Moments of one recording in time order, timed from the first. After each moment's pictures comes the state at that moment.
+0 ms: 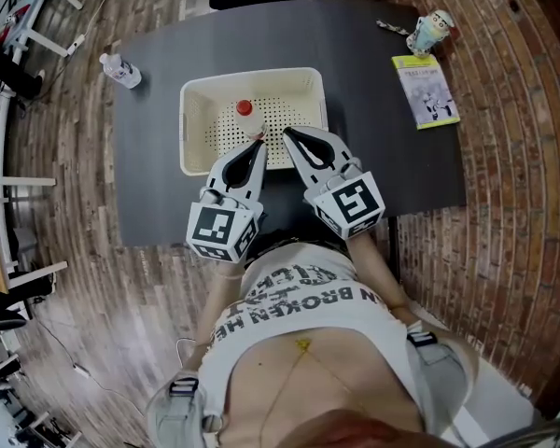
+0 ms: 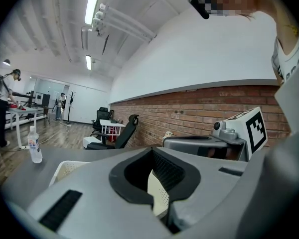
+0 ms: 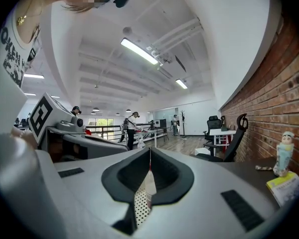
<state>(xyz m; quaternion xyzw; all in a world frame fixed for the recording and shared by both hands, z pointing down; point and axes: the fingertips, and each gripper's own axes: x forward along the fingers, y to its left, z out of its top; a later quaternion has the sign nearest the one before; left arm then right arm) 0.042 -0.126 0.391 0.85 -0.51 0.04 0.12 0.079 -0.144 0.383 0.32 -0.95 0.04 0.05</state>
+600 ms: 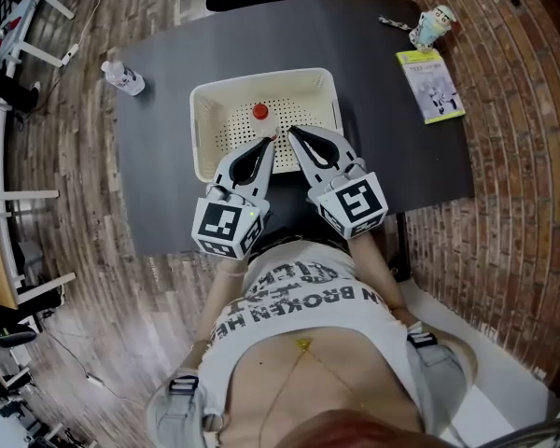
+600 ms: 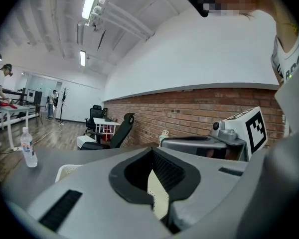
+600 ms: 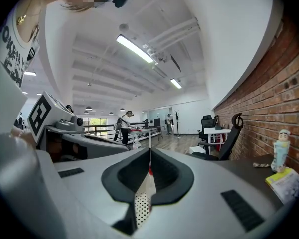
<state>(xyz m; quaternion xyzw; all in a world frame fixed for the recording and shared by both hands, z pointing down) 0.015 -0.137 0.393 0.87 -0.47 0.05 0.12 0.048 -0.153 0.387 0.36 -0.93 0.05 0.06</state>
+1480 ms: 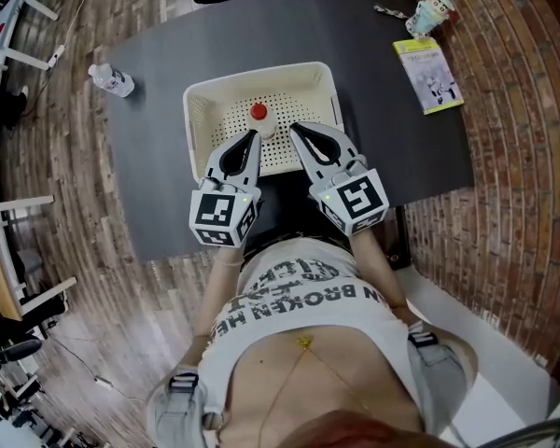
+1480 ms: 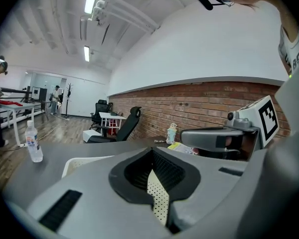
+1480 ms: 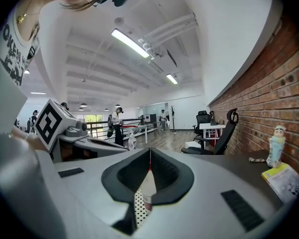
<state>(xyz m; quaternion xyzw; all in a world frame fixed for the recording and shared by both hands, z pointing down) -0.014 -0.170 0.431 0.86 -0.49 0.08 0.15 0.047 -0.172 0.405 0.38 -0.92 0.06 0.08</state>
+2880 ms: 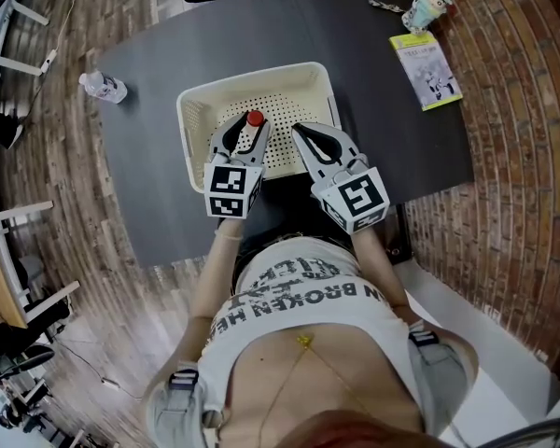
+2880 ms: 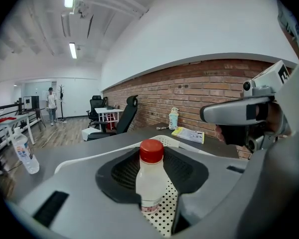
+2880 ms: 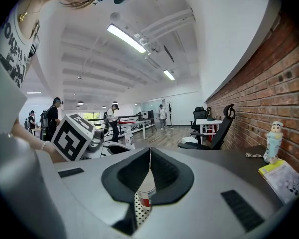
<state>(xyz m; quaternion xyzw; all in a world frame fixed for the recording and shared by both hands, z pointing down) -0.001 -0.224 0.485 0.86 -0.47 0.17 0.12 0.059 -0.189 0.423 0.39 -0.91 0.08 0.10</state>
